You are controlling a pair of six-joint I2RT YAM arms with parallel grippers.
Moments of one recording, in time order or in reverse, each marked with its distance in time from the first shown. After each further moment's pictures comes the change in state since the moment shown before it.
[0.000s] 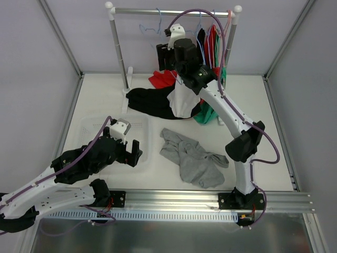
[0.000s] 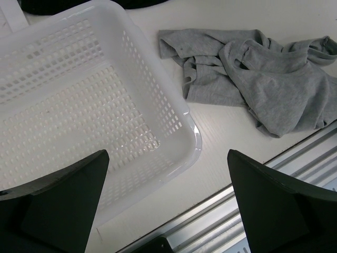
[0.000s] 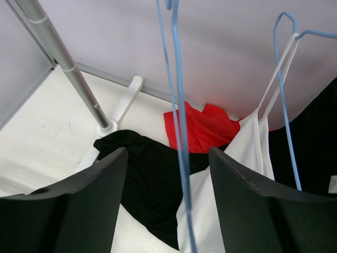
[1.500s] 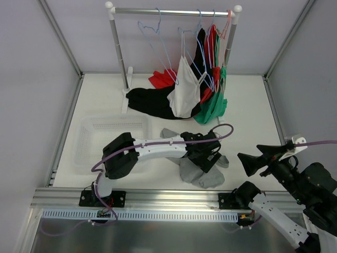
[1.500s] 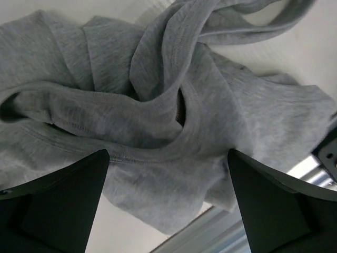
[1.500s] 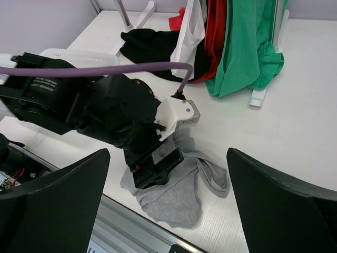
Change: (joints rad) left arm -0.172 1.373 0.657 0.208 0.299 -0.055; right arm 0.018 -1.797 -1.173 -0.558 -0.070 0.201
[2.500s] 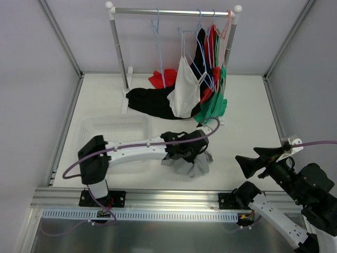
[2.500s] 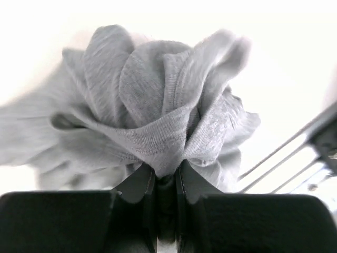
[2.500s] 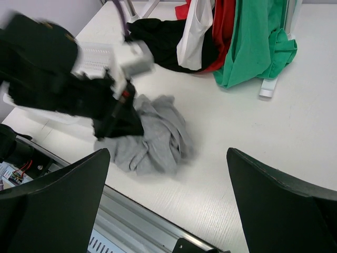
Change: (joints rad) left arm 0.000 -0.209 -0.209 0.096 -0.103 -0.026; right arm 0.000 -0.029 -0.043 -0.016 -0.029 0.033
